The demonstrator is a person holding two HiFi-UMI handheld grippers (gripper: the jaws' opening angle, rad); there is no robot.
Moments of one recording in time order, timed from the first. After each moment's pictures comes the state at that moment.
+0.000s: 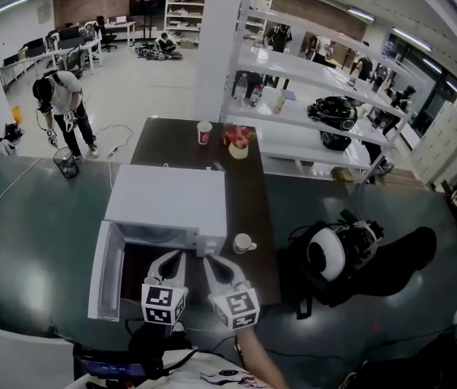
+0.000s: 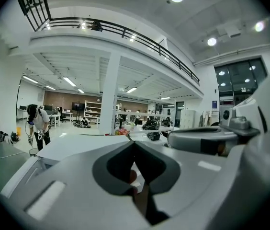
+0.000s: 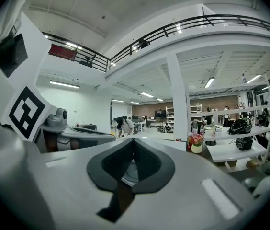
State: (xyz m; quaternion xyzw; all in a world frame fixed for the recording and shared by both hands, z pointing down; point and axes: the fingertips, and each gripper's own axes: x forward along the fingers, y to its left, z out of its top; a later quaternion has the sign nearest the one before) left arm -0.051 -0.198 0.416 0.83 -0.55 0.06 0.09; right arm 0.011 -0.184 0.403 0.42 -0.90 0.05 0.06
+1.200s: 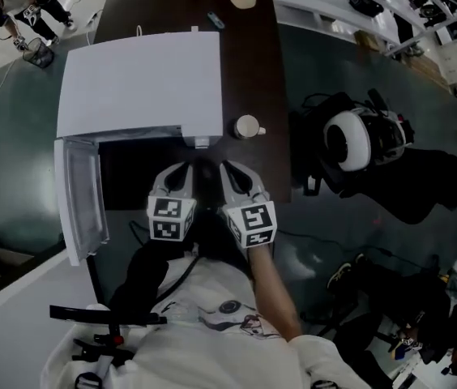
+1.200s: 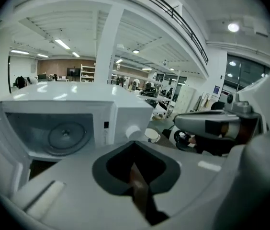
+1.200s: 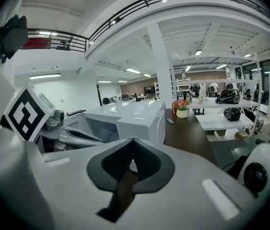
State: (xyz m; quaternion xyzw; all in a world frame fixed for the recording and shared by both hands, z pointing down) left arm -0.005 -0.227 0.562 0.81 -0.50 0.20 0.24; right arm 0.073 -0.226 0.517 0.46 -0.86 0.16 0.16
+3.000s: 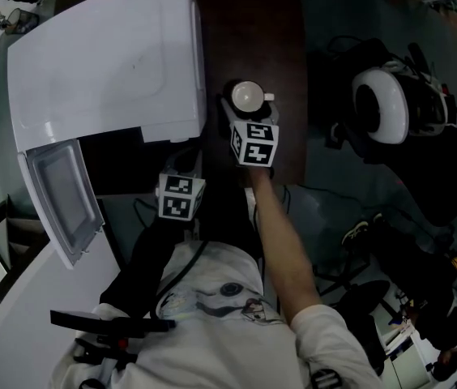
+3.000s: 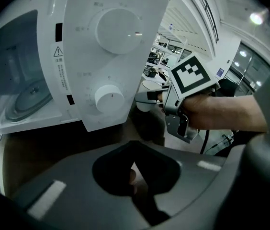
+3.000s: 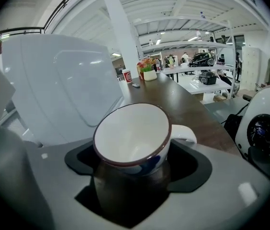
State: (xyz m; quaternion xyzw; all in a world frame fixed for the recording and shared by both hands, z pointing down) left arm 0.043 -0.206 0.704 0.76 -0.42 0.35 0.34; right arm 0.151 -0.343 0.723 0.55 -0.74 0.33 0.21
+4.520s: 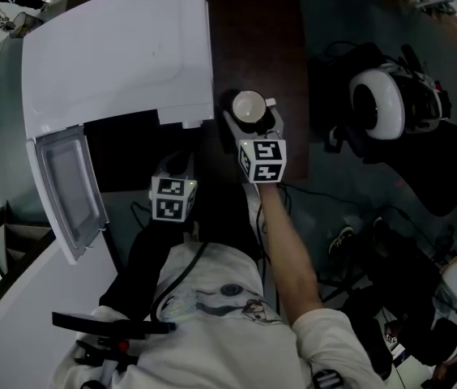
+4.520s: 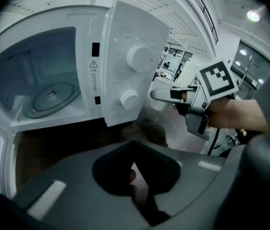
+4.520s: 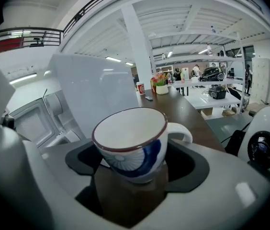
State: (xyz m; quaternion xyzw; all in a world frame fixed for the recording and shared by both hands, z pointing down) left arm 0.001 -0.190 0.694 0.76 -0.45 0.34 0.33; right arm 0.135 -0.308 0.670 0.52 -0.79 0.26 0.18
